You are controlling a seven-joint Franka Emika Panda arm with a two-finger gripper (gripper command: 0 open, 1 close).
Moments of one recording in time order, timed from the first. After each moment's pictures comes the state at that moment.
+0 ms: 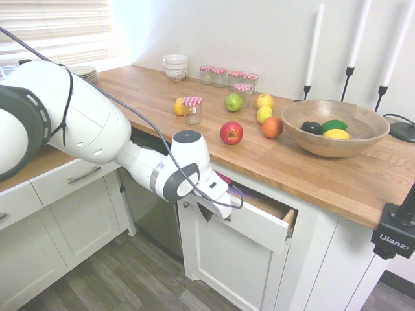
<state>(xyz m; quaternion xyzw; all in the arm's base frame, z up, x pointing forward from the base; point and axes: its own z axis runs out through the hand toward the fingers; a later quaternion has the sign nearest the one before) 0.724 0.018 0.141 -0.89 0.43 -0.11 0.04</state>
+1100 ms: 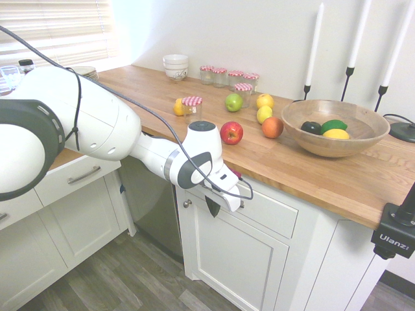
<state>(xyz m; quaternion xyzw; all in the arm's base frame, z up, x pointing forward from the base) 0.727 0.005 0.145 -0.90 0.44 -0.06 0.01</state>
